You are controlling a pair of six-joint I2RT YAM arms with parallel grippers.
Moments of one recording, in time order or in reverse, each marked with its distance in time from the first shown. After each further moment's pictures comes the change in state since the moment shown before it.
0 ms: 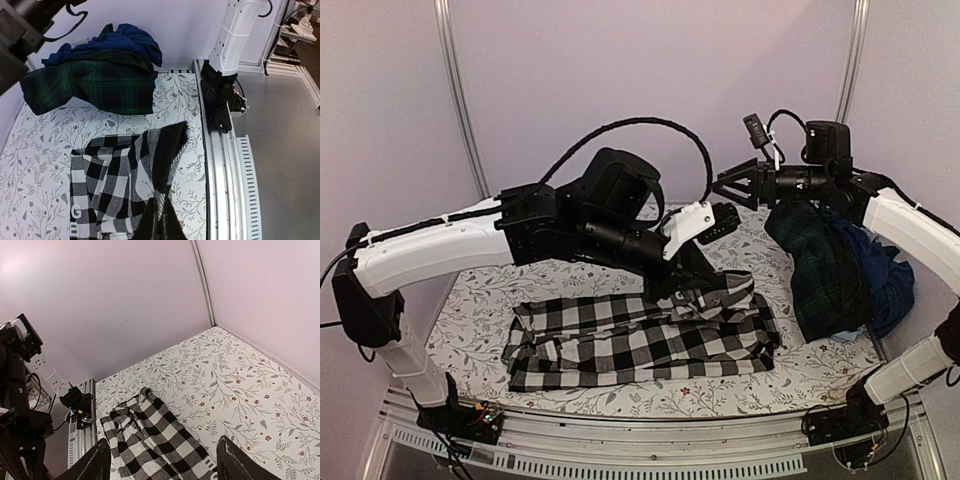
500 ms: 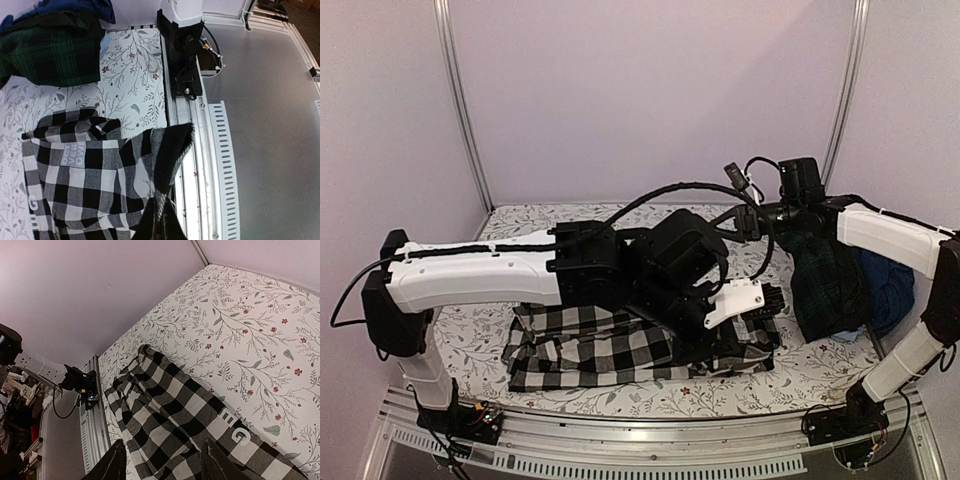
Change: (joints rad) left arm -0.189 0.194 0.171 -0.214 -0.099 -0.021; right arm -0.035 0.116 -0.122 0.026 -0.029 0.083
